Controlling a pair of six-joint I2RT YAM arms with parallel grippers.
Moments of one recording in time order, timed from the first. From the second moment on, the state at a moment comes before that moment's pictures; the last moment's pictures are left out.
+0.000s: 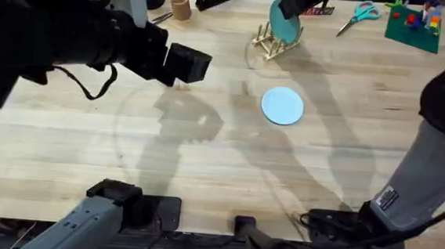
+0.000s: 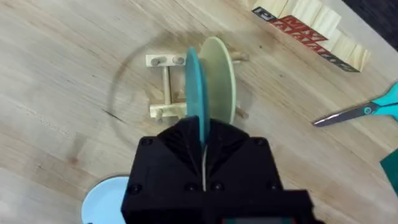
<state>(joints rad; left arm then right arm) -0.17 0.99 1.10 -0.92 0.22 0.22 0.31 2.08 2.01 -1.04 0.06 -0.30</state>
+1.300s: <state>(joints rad) -0.17 0.99 1.10 -0.93 0.22 0.22 0.31 2.09 2.01 -1.03 0.05 -0.30</state>
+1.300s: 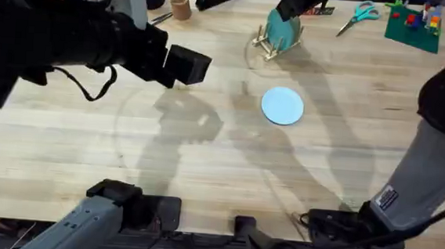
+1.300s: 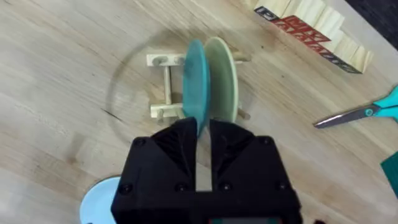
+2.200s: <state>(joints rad) -0.17 0.99 1.10 -0.91 0.22 0.22 0.35 1.96 2.01 -1.15 0.08 -0.30</state>
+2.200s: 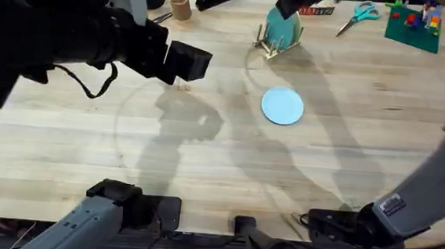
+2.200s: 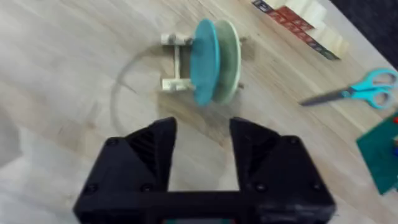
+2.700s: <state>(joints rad) -0.17 0.99 1.10 -0.90 0.22 0.22 0.35 1.65 2.01 -1.33 0.09 -0.30</state>
